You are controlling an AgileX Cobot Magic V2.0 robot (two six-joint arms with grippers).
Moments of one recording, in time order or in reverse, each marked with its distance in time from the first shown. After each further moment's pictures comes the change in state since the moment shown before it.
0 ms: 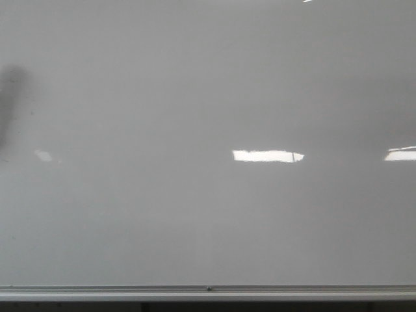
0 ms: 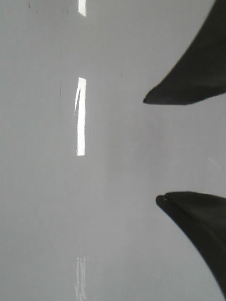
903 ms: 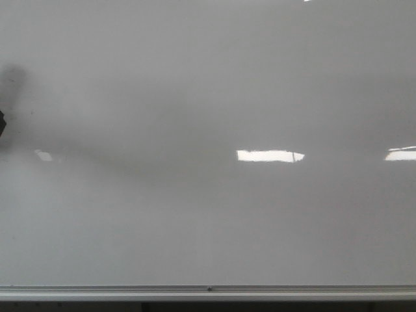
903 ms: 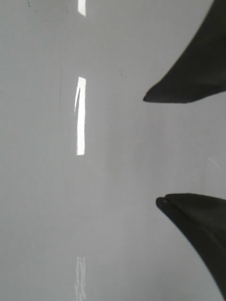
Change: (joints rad) left arm 0.012 1.089 -0.365 0.077 -0.195 0.000; right arm 0.000 0.000 0.000 0.000 0.002 0.001
